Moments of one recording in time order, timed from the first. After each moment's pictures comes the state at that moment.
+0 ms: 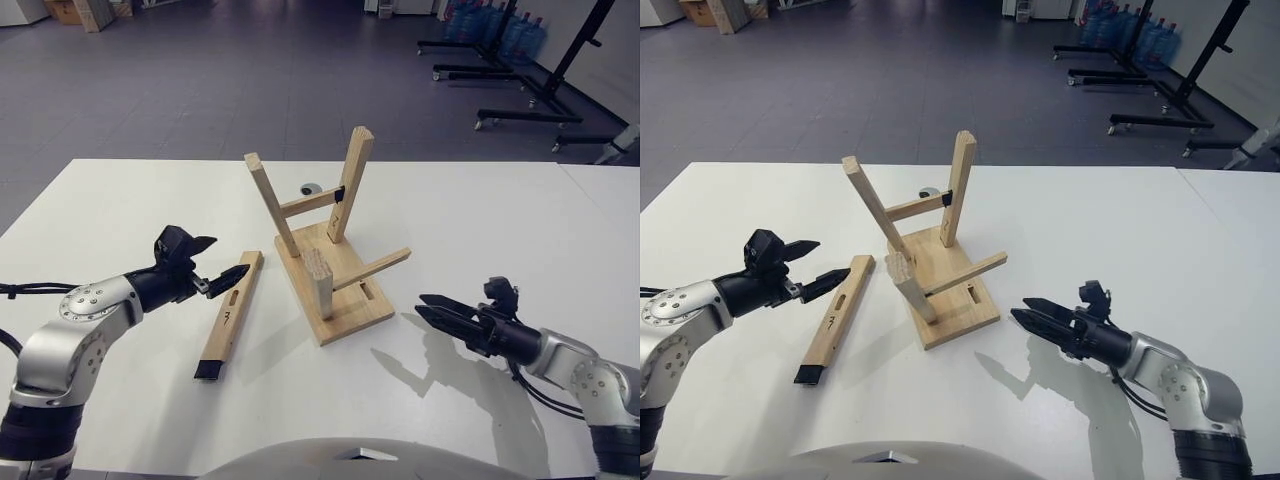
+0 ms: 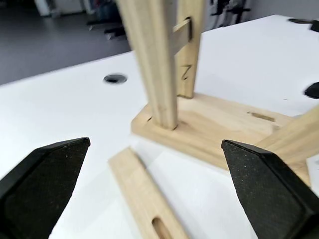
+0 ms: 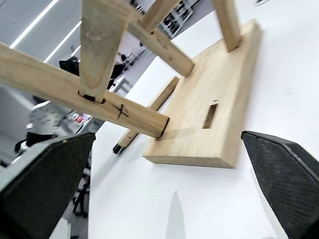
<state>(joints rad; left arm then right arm) 0.01 0.71 0.17 -0.44 -0.60 0.84 -0.58 0.19 -0.61 -0.32 -0.10 0.92 0.85 1.00</state>
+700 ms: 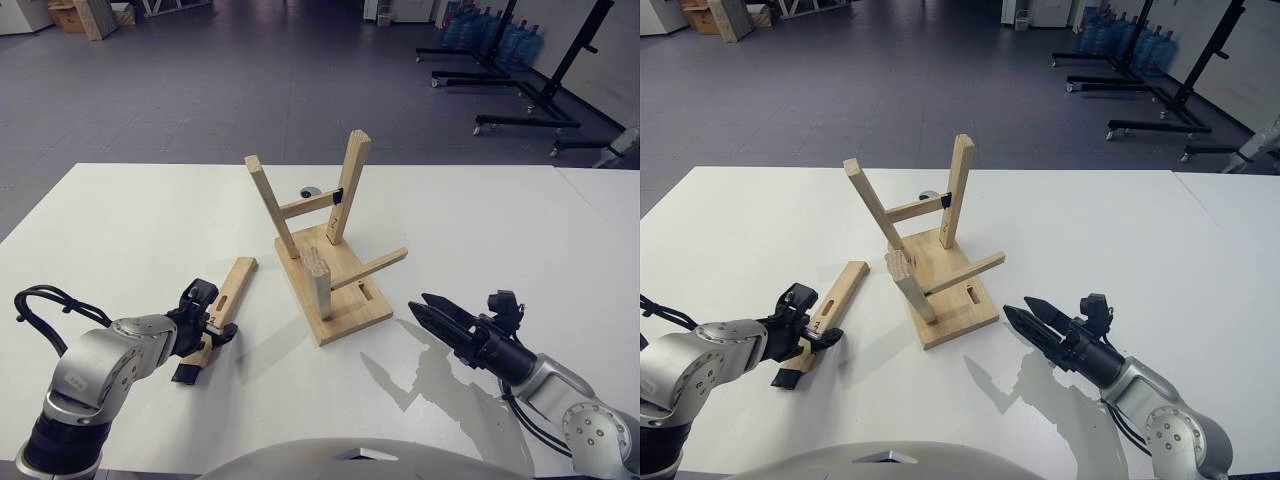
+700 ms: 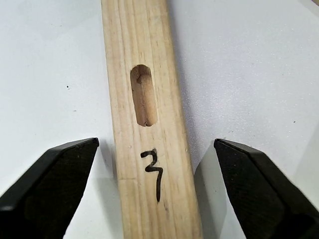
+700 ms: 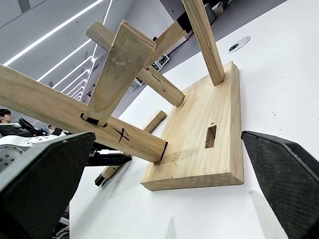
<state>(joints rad) 0.03 0.64 -0.03 -0.59 -0.46 1.42 -0.23 0.34 -0.42 -0.35 -0.35 0.97 0.76 0.78</state>
